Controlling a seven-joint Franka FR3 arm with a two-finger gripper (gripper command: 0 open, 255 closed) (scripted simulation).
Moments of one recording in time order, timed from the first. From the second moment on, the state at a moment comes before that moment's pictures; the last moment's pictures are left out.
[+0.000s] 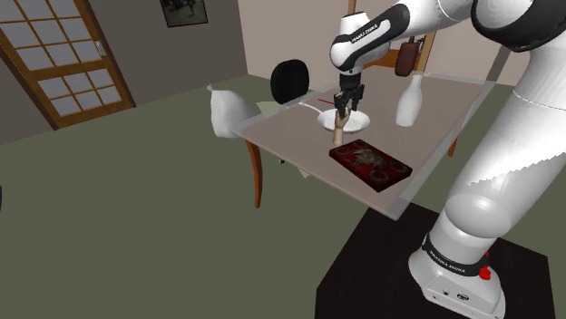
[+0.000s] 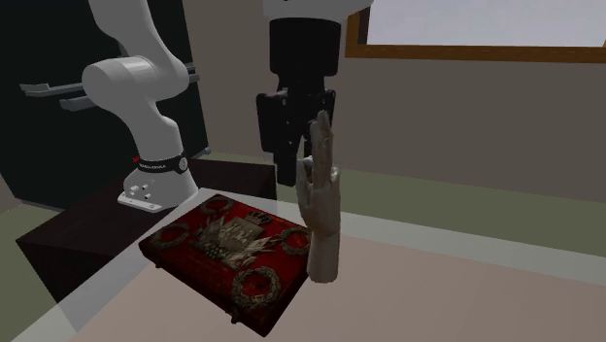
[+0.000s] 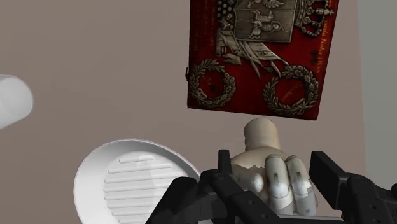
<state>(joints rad) -0.18 -0.05 -0.36 -2.10 -0.15 2.10 -0.15</state>
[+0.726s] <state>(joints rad) -0.18 -0.08 -0.36 -2.00 -0.16 1.96 -0.16</state>
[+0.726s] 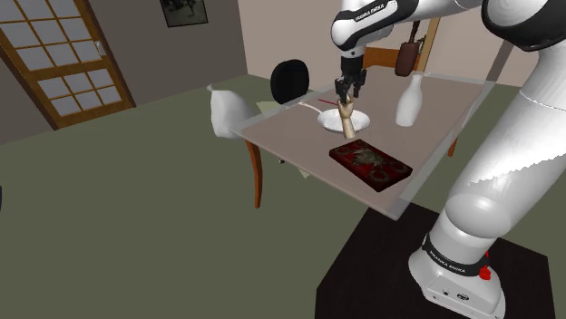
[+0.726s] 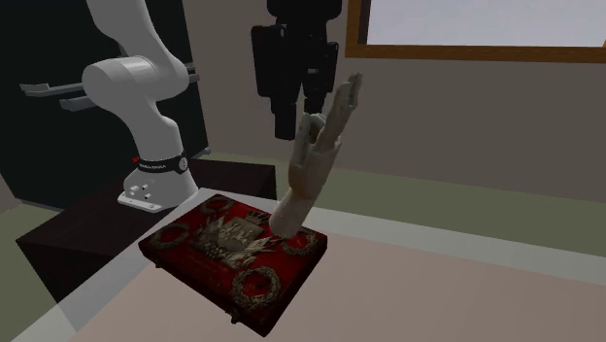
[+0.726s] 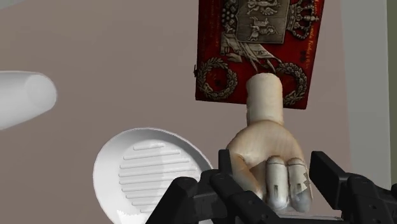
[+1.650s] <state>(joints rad) -0.21 -0.41 -0.33 -2.16 -0.25 1.81 -0.15</state>
